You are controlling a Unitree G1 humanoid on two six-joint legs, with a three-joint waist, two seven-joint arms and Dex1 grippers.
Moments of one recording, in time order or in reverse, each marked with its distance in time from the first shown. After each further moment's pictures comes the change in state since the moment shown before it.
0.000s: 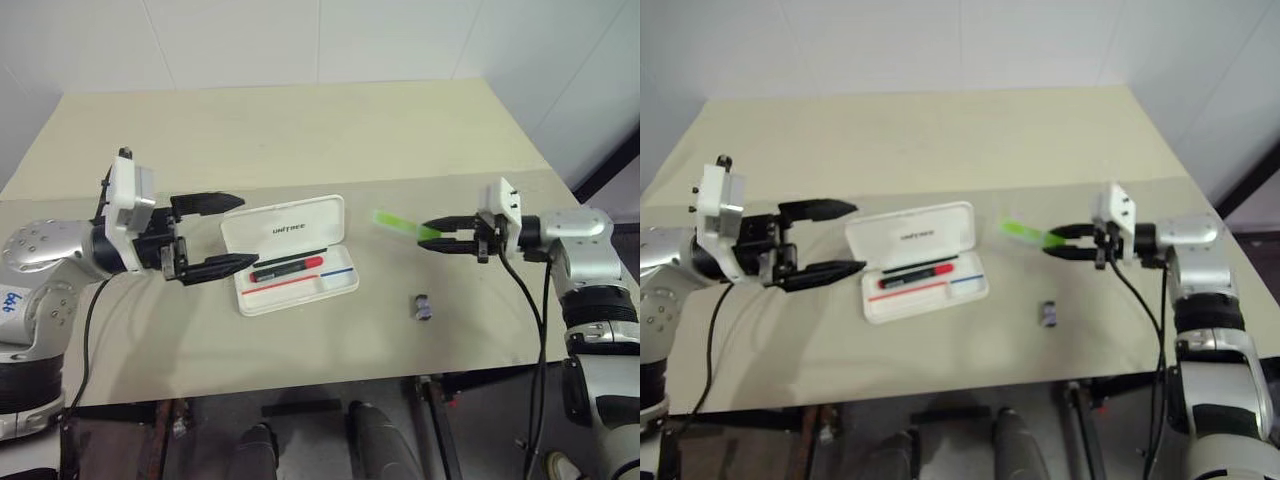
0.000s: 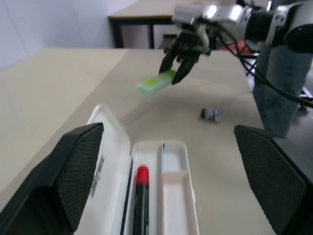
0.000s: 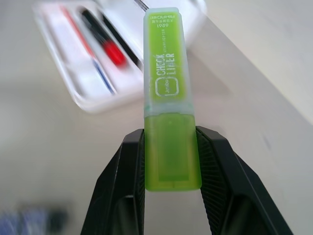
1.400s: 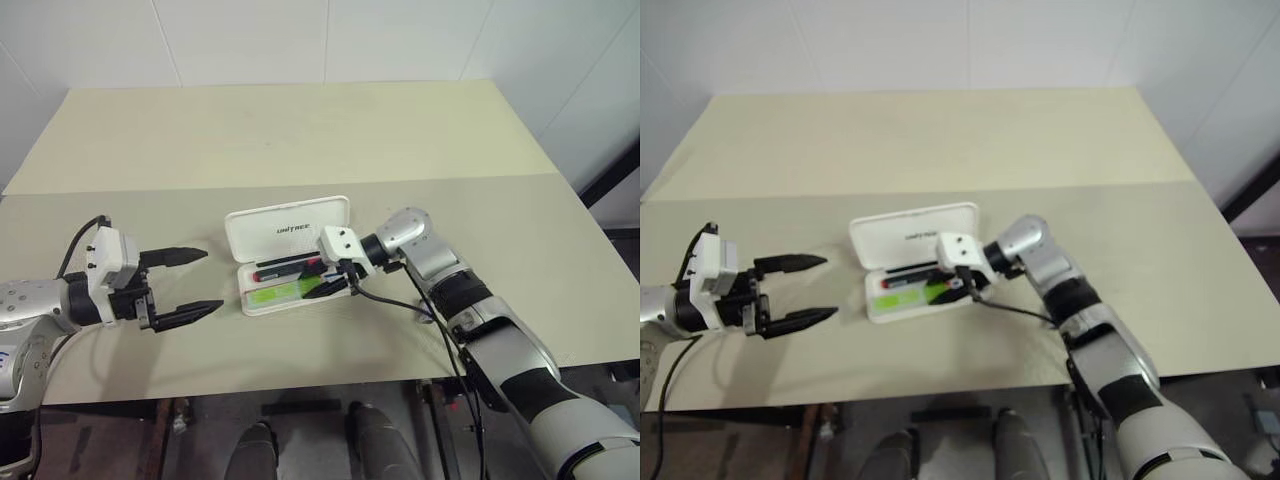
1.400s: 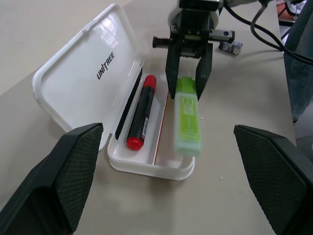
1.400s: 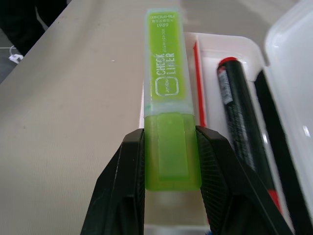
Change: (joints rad) left arm 0.288 0.017 0.073 0.052 0.106 -0.170 -0.020; right arm -0.197 0.419 0.386 0.158 -0.214 -0.072 -0.024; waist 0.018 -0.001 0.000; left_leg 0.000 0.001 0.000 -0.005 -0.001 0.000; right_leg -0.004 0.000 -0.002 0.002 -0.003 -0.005
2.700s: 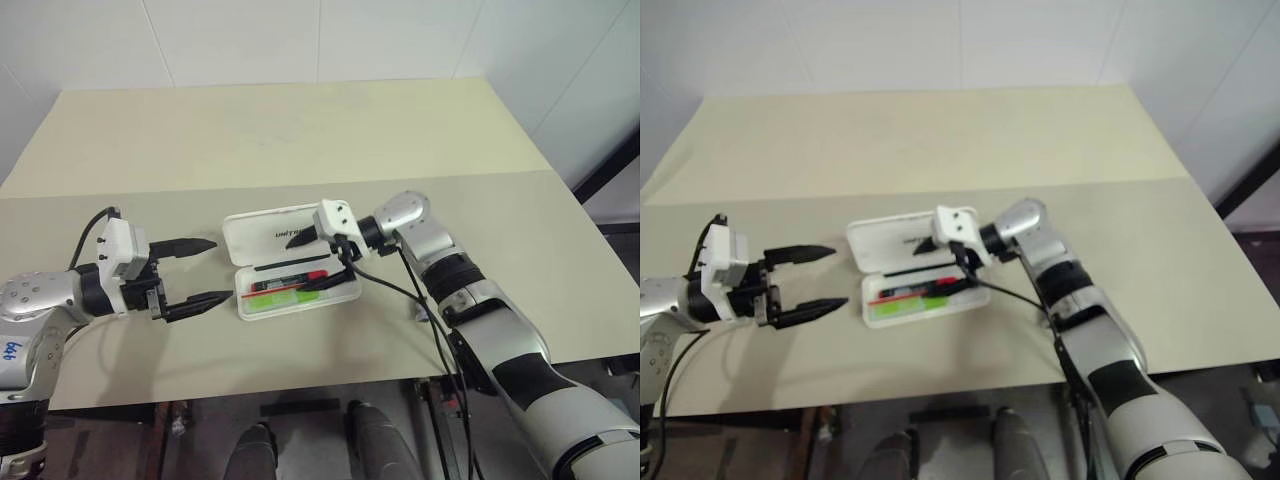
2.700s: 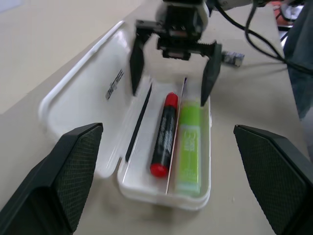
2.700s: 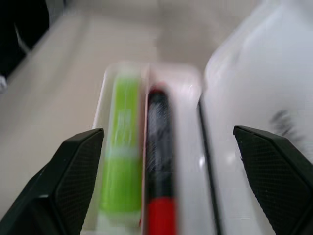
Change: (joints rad) left arm -0.081 -0.031 -0.063 0.011 0.006 -0.018 0.021; right arm -0.105 0.036 -0.120 0.021 0.074 0.070 0.007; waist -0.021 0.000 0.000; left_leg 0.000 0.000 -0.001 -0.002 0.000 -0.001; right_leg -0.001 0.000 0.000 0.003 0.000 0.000
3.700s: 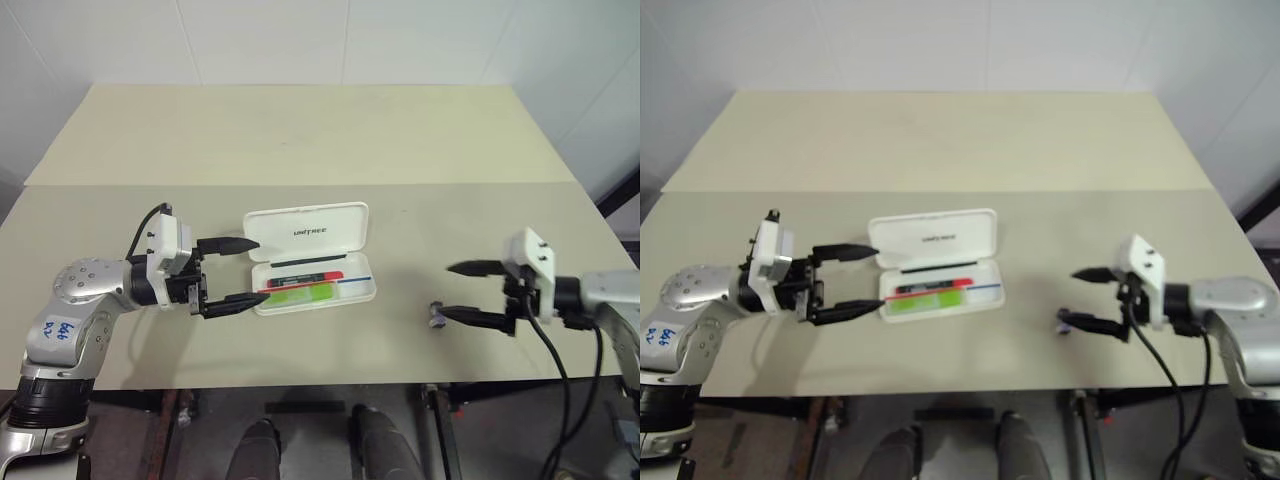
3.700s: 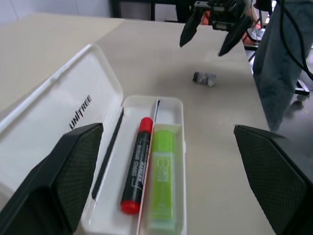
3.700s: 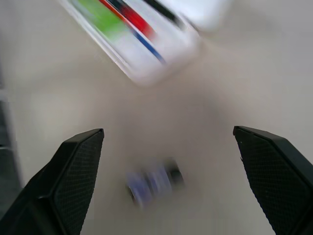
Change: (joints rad) left arm -0.124 -0.085 -0.151 0.023 0.000 0.009 -0.033; right arm 0.957 -0.680 -0.517 -0.912 0.277 0.594 -0.301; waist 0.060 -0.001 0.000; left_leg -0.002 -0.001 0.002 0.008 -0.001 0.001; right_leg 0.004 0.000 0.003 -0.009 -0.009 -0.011
